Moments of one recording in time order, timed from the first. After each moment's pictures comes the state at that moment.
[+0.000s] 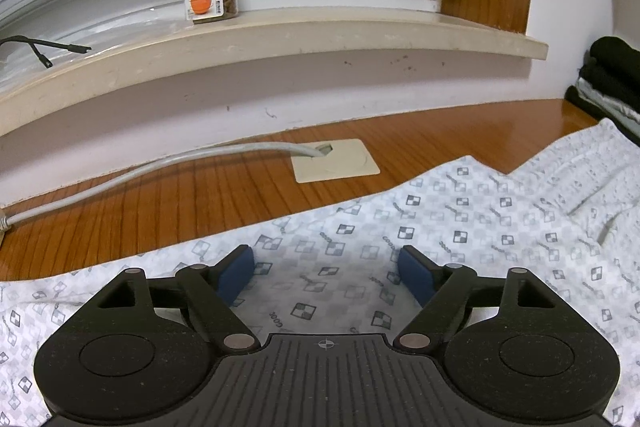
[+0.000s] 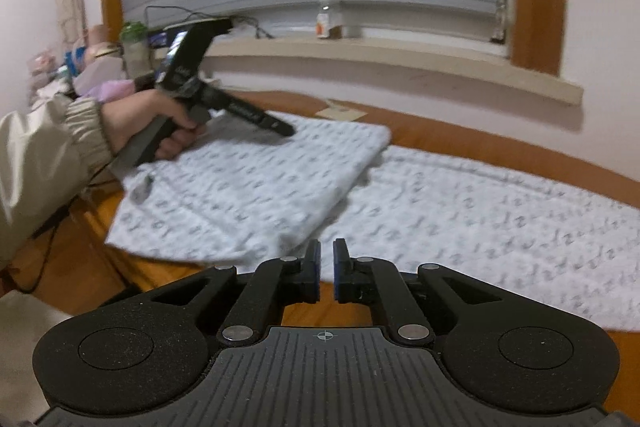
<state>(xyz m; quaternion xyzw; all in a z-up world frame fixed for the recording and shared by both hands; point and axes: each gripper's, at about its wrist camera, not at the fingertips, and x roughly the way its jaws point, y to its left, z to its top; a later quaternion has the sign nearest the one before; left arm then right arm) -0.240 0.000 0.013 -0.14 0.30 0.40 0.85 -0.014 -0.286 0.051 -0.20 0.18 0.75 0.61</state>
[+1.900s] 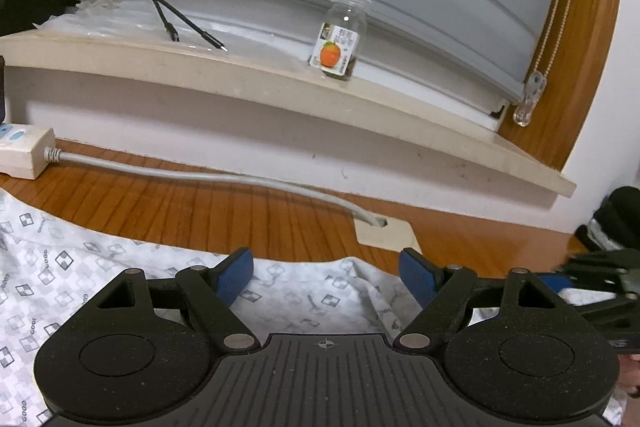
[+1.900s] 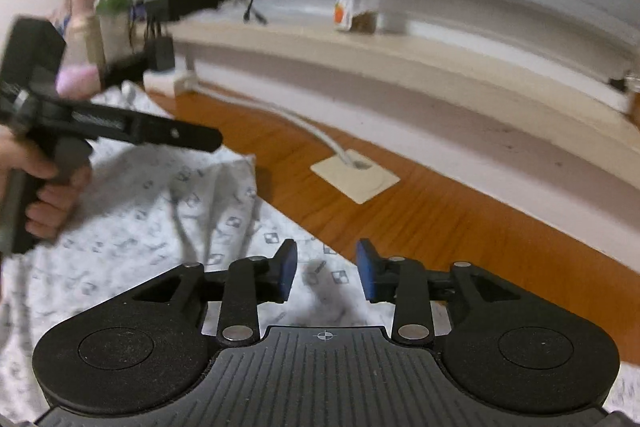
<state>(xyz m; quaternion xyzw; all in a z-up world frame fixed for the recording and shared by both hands) -0.303 0.011 0.021 -0.25 0.14 0.46 0.84 -0.035 -0.047 0.036 -0.27 0.17 0.78 0.55</state>
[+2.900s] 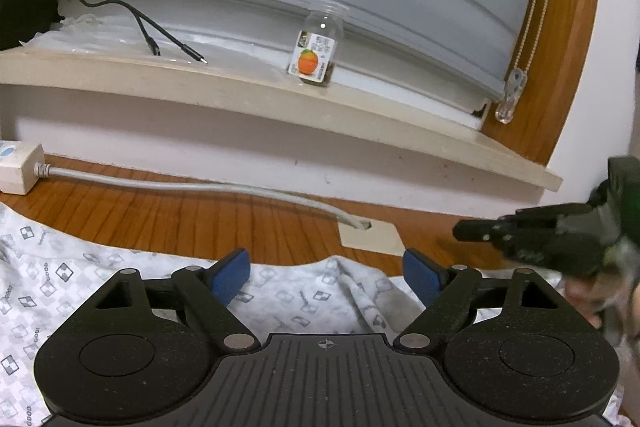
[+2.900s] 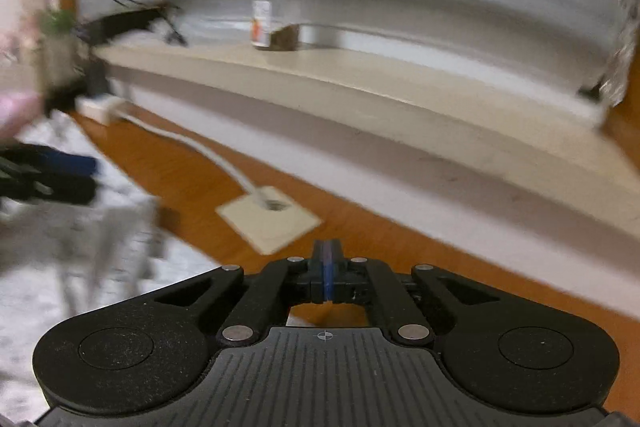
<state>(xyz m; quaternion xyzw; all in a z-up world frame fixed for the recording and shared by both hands) -0.301 0.005 0.027 -0.23 0.14 0.44 0.85 0.001 0.003 0.038 -0.24 0.16 0.75 0.59</state>
